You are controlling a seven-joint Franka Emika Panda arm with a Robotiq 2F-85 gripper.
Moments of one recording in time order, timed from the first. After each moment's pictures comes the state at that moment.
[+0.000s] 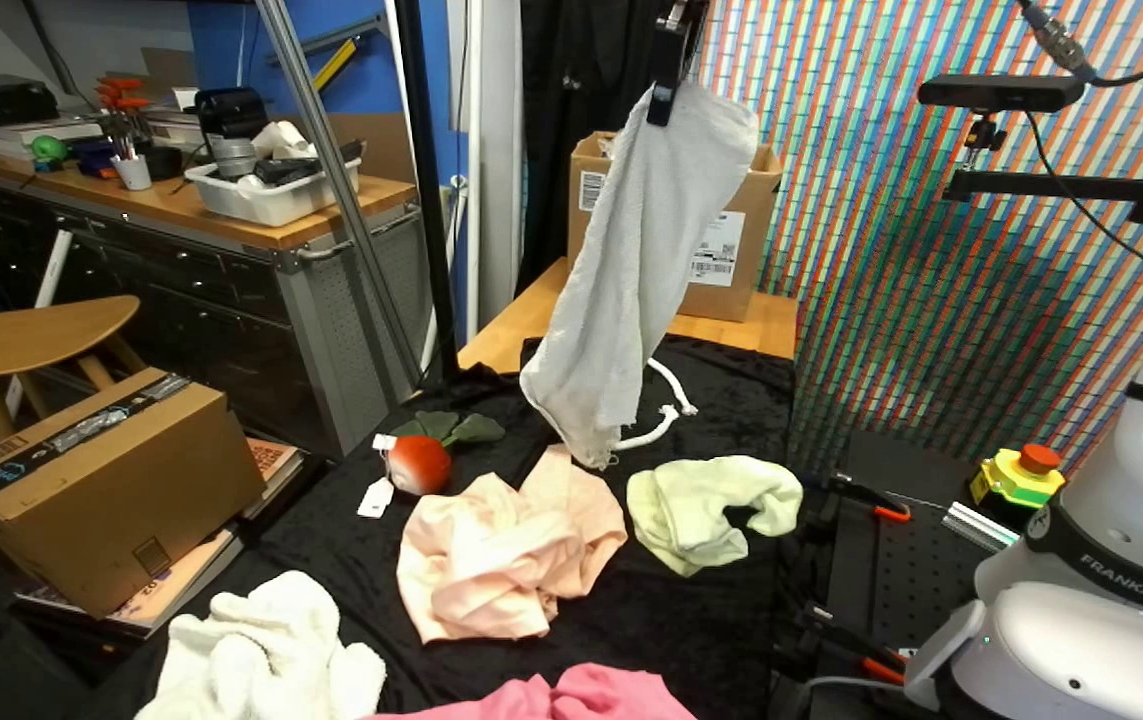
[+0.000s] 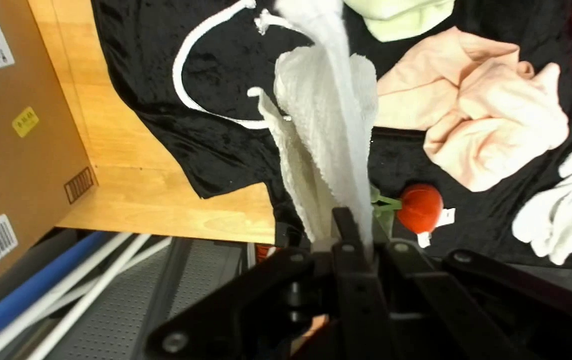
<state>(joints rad) -0.03 -0.32 0.02 -2.05 -0.08 1.93 -0.19</state>
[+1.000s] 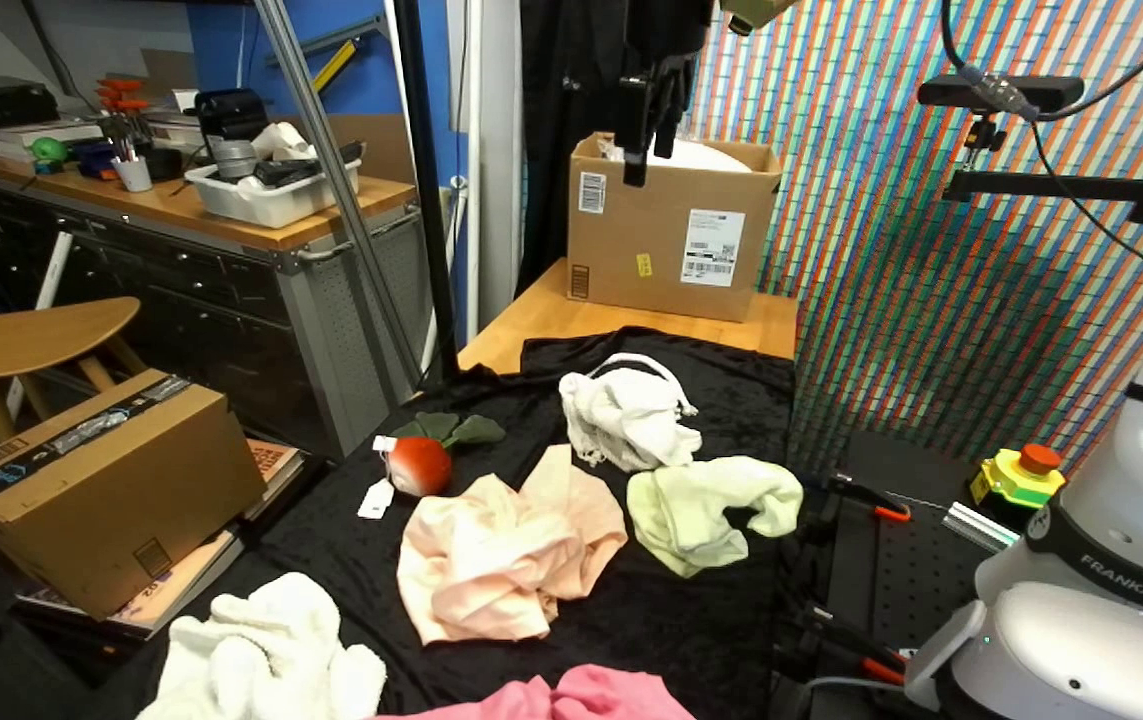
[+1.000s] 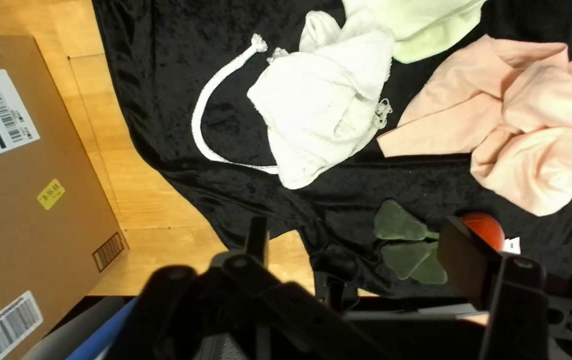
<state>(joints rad) -0.02 -0.20 0.04 -2.05 -0.17 1.92 0.02</state>
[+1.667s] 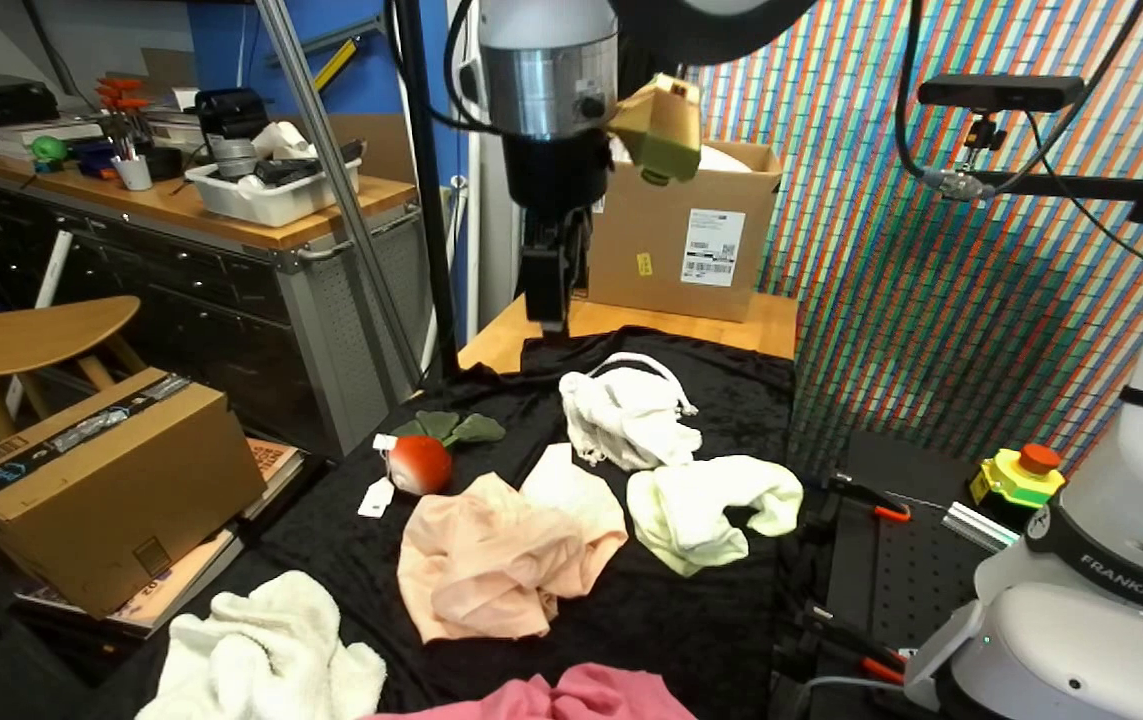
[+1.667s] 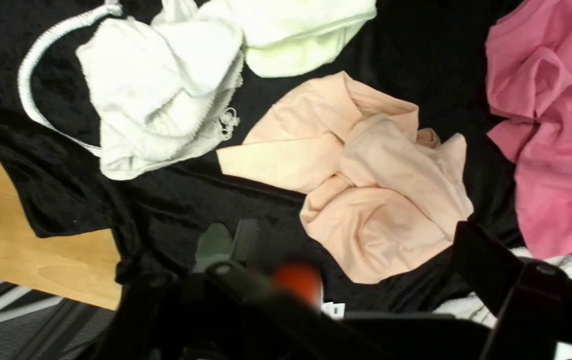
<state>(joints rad) 0.17 -0.02 0.22 -2.04 -0.17 1.97 0.10</state>
